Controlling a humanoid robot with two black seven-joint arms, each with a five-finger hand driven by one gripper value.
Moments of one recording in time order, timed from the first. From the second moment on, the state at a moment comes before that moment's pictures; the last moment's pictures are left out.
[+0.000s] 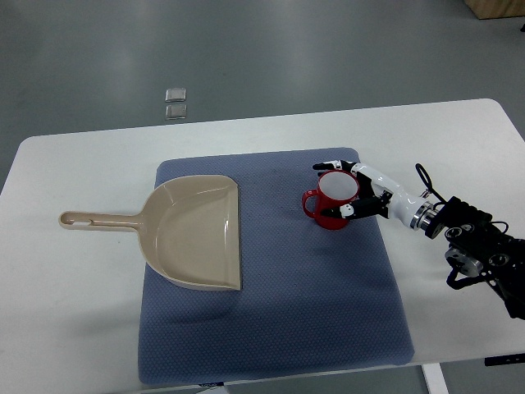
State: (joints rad) left arm -0.12 0.00 0.06 -0.25 0.09 0.05 0.10; right arm 0.62 -0.23 0.60 0.61 -0.90 0.36 0.61
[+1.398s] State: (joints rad) left arm -0.12 0.00 0.06 -0.24 0.09 0.05 0.10; right arm 0.61 -0.11 0.60 0.65 -0.89 0.35 0.61
